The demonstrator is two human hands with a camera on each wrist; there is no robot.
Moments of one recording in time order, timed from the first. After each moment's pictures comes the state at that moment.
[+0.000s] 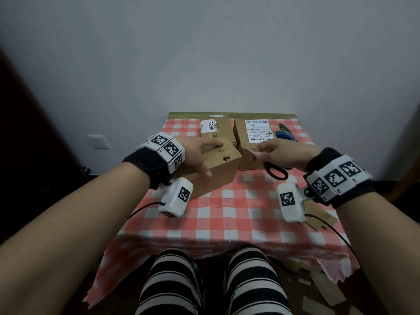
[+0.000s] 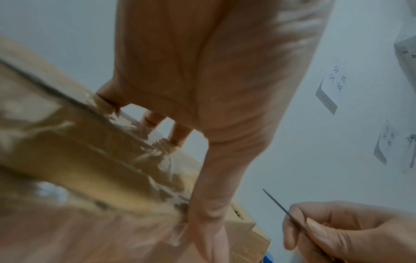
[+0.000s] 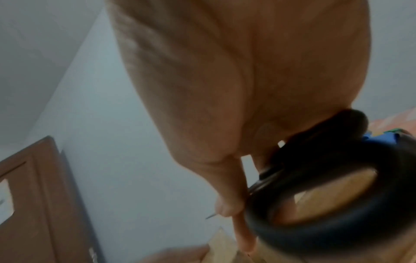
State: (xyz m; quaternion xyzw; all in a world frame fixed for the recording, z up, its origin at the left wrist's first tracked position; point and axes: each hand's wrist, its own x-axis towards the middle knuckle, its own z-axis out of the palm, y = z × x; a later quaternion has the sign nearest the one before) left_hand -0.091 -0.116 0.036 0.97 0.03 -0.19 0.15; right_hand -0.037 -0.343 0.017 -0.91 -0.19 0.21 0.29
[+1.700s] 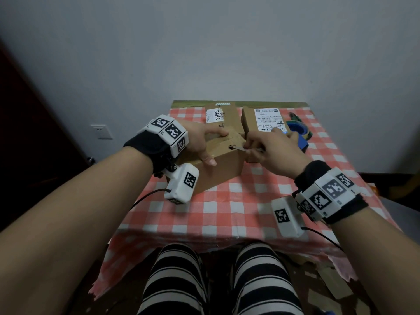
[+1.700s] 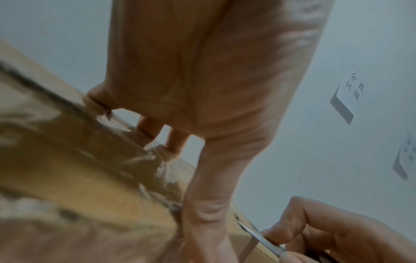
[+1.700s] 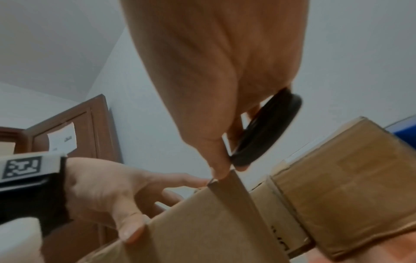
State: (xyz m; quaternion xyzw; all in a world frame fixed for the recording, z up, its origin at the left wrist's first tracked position) left_hand -0.080 -0.108 0.041 0.97 0.04 -0.22 0.13; right_hand -0.050 -0.313 -0.016 -0.94 -0.27 -0.05 0.19
